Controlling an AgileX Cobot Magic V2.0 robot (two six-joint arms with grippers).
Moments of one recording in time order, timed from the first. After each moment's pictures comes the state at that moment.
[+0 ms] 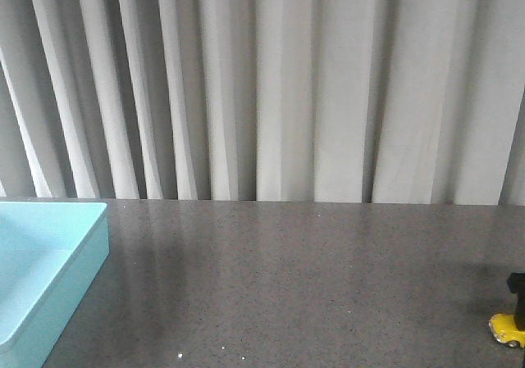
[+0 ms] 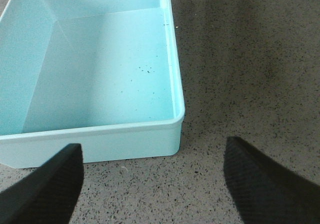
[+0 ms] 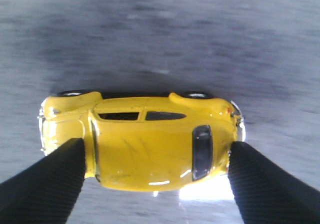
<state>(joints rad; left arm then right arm) -0.01 0.87 -0.77 0.11 0.62 -0.06 -0.36 2.08 -1.77 0.11 1.21 -0.21</state>
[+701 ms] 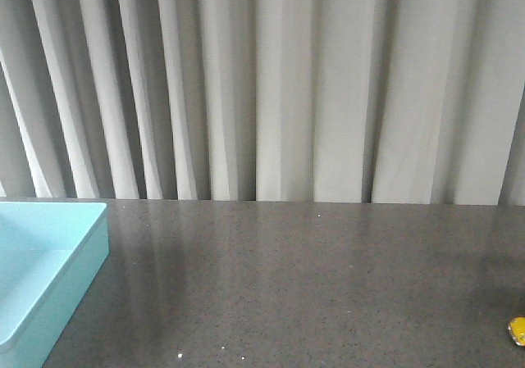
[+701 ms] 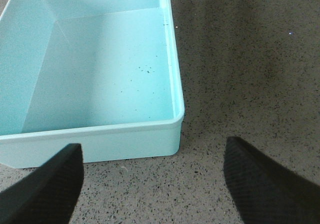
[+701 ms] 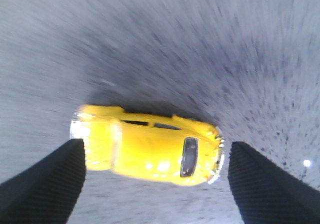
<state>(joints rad) -0.01 0.87 -0.77 0.11 0.62 -0.06 -0.49 1.98 -1.78 0.30 1.18 -0.45</state>
